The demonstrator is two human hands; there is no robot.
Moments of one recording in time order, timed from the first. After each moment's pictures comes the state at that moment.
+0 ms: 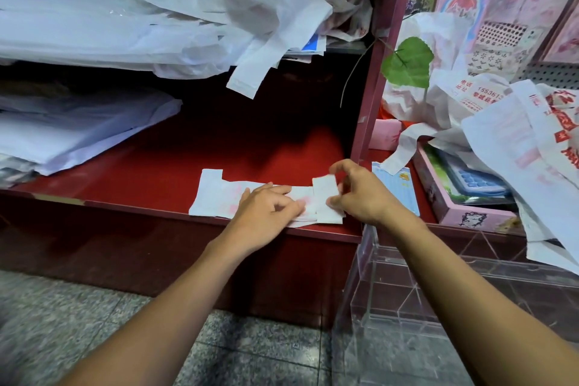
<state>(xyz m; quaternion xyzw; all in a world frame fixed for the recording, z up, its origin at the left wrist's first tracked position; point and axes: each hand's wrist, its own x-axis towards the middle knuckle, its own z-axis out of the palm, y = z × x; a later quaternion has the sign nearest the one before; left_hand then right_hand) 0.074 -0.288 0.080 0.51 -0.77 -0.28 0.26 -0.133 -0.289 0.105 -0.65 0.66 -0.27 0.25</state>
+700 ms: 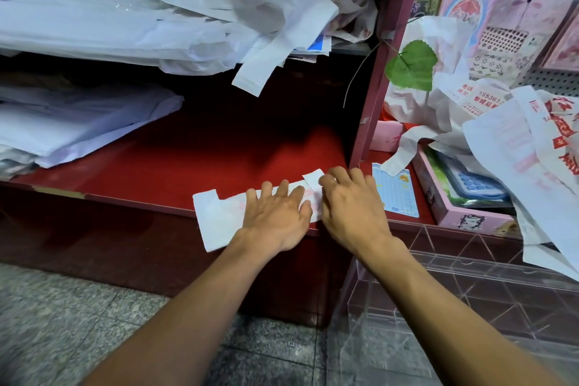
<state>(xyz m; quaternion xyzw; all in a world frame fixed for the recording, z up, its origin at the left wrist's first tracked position) 0.045 -0.282 0.084 0.59 -0.81 -0.01 0.02 -0.098 -0.261 0.092 -0.74 0.64 -0.13 -0.19</state>
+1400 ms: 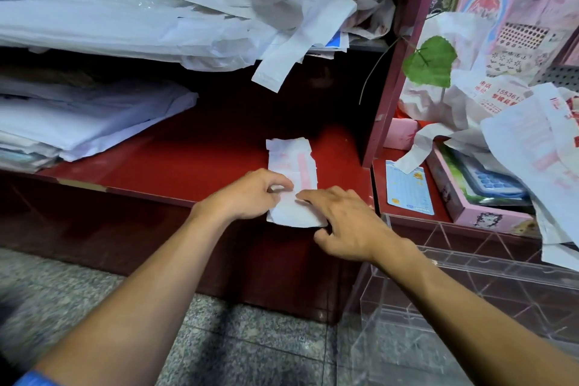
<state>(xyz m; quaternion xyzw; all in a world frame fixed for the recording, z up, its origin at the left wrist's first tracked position) 0.120 -0.323 0.094 0.50 -0.80 -0.30 0.17 -0.087 -0.252 0.088 -0.86 0.51 -0.09 0.03</state>
